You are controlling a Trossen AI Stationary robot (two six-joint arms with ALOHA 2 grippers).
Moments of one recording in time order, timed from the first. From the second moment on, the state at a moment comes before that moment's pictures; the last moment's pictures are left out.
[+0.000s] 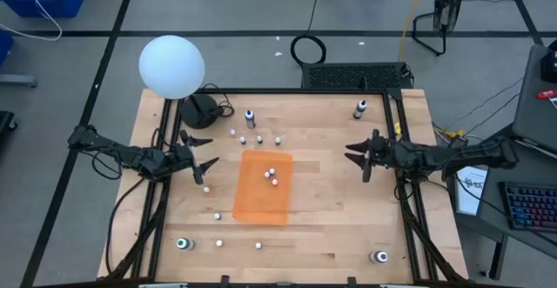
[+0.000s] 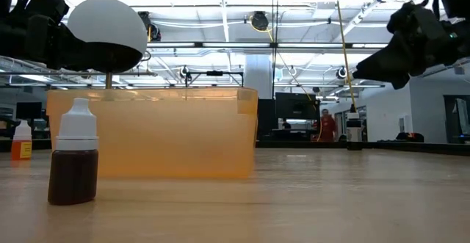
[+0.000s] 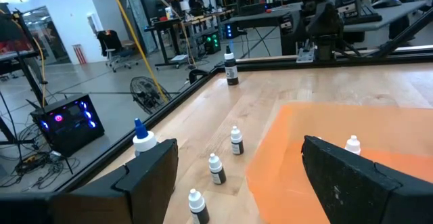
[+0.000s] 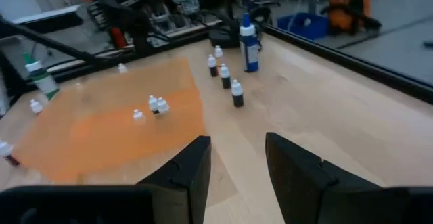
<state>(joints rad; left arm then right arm) -0.35 0.16 0.01 0.08 -0.72 0.10 0.07 0.30 0.10 -0.03 0.34 0.27</state>
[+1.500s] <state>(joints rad) -0.35 0.16 0.01 0.13 -0.72 0.01 0.07 0.26 0.02 0.14 0.26 0.22</state>
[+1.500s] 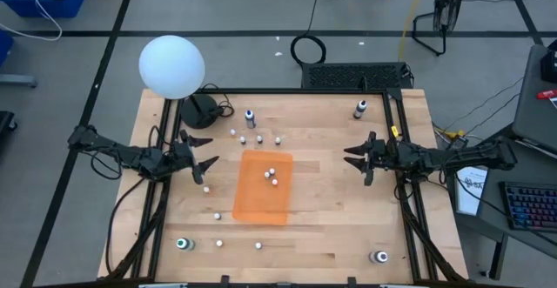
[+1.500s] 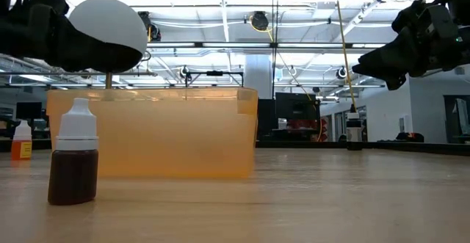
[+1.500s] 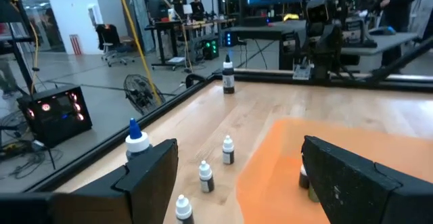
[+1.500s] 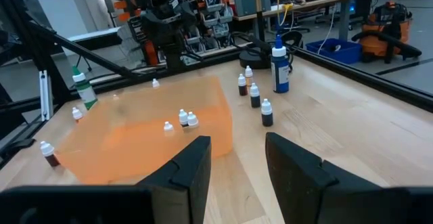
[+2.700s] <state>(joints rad) 0.31 0.91 0.50 -0.34 -0.40 -0.22 0.07 0.26 0.02 0.14 0.26 0.22</state>
